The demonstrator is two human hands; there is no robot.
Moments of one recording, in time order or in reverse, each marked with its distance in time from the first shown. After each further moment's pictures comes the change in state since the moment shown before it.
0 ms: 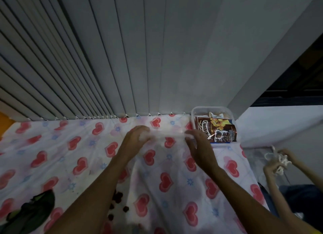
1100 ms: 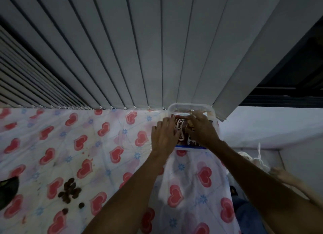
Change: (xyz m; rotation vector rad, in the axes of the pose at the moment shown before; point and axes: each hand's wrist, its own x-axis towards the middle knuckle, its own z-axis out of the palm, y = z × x) left_hand 0.086 0.192 0.205 0.450 0.080 -0.149; right_hand 0.114 0.175 -0.077 -0.296 -0.290 -0.116
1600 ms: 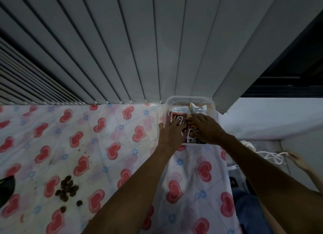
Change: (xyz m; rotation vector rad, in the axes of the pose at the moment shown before) left_hand 0.004 0.018 0.022 0.043 -0.288 0.103; right_hand -0.006 0.051 0.017 -0.165 -0.252 -0.165
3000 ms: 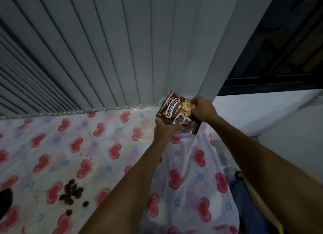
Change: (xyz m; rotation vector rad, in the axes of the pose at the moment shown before) left_hand -0.012 -0.033 0.034 -1.325 -0.081 -0.436; right_hand -0.037 -0.083 -0.102 0.384 0.310 0.598
